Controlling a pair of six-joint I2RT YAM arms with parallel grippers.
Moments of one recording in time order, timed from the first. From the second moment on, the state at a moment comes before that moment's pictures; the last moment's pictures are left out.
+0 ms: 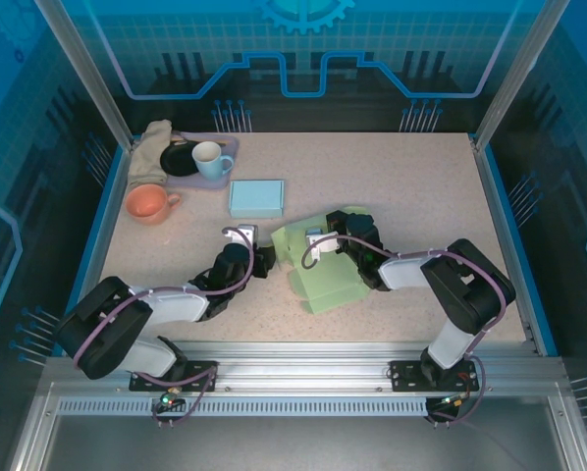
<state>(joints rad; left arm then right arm) -0.62 1.39 0.37 0.56 -0.23 -0.44 0.58 1.69 0.63 0.73 0.18 -1.52</state>
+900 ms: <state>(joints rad) -0.62 1.51 0.44 0.60 -0.07 -0.46 0.58 1.69 0.62 0.76 0.18 -1.52</state>
